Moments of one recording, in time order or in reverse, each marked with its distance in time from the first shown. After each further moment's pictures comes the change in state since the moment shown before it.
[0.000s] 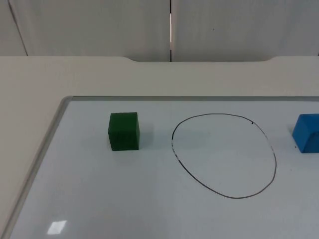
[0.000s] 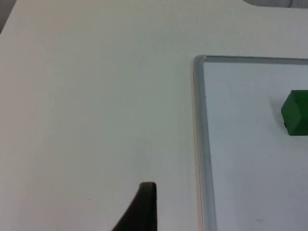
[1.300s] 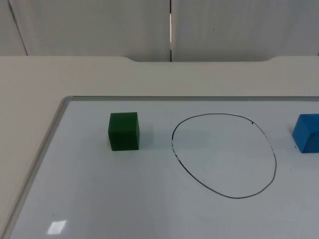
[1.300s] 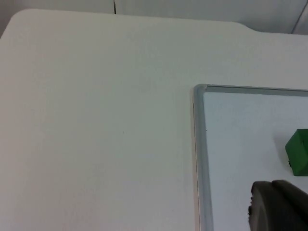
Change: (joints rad) right arm 0.000 0.000 0.000 0.000 0.000 0.000; left arm 0.000 0.238 -0.027 -0.032 -0.234 0.018
